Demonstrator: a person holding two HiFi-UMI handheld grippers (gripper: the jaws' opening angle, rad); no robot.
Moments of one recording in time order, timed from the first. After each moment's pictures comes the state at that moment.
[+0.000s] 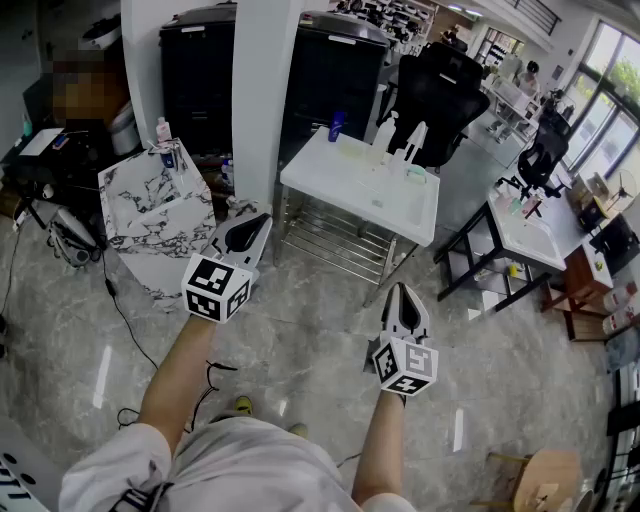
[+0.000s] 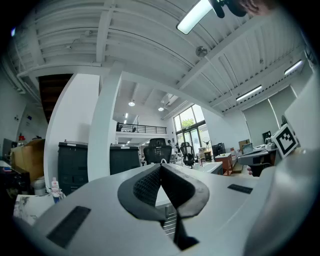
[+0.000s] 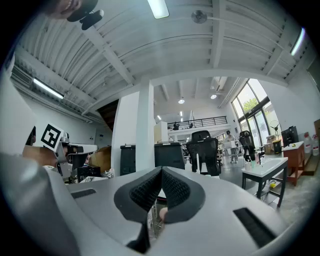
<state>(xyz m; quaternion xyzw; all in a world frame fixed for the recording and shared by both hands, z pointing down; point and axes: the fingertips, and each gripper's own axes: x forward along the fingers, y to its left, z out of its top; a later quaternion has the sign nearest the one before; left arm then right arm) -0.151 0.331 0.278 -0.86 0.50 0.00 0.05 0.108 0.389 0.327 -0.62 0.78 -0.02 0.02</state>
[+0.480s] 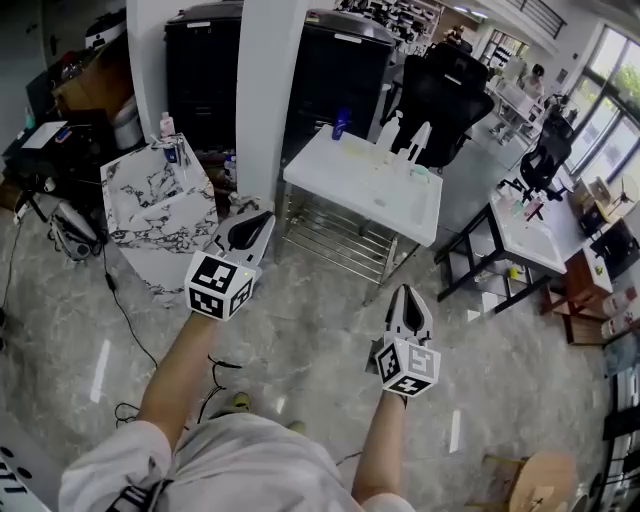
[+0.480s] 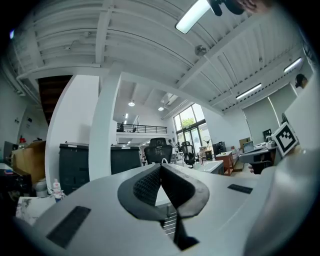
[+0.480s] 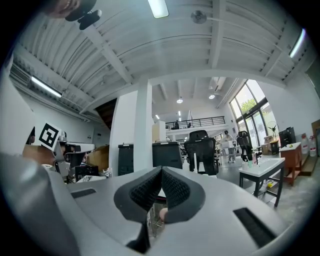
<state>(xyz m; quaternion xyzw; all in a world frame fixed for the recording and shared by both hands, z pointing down) -0.153 0.328 0.278 -0.86 0.50 0.00 0.05 0.115 0.390 0.331 -0.64 0.77 -0.02 0.02</state>
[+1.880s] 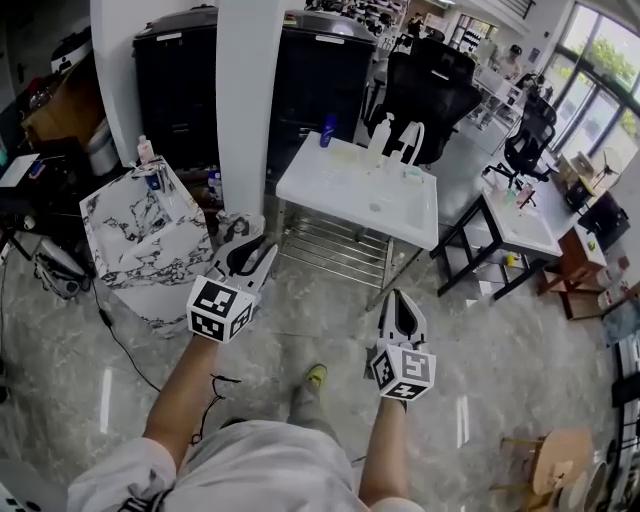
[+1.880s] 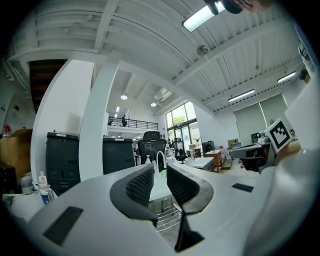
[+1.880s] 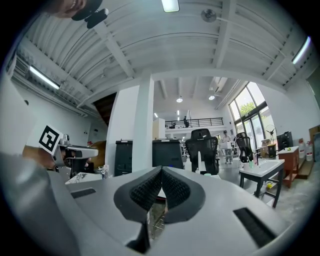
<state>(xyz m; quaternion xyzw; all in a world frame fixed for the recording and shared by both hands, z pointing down) -0.203 0.252 0.322 -0.90 0.44 -0.02 0.03 0.032 0.323 0.346 -0.65 0.76 -0.01 0.01</state>
